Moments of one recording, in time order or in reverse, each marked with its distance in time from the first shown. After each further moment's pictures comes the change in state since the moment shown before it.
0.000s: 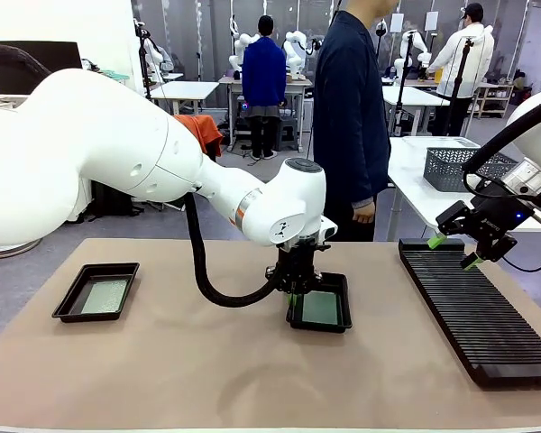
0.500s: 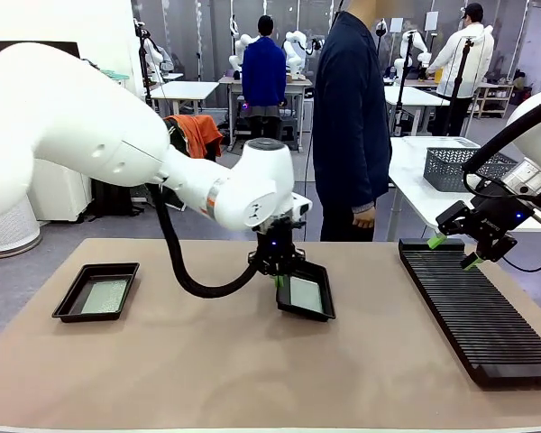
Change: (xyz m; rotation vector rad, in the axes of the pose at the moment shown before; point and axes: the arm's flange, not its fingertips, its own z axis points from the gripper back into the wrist) left arm 0.012 0.063 0.032 -0.128 -0.037 0.110; right arm 0.000 0.000 0.000 0.000 0.000 0.000
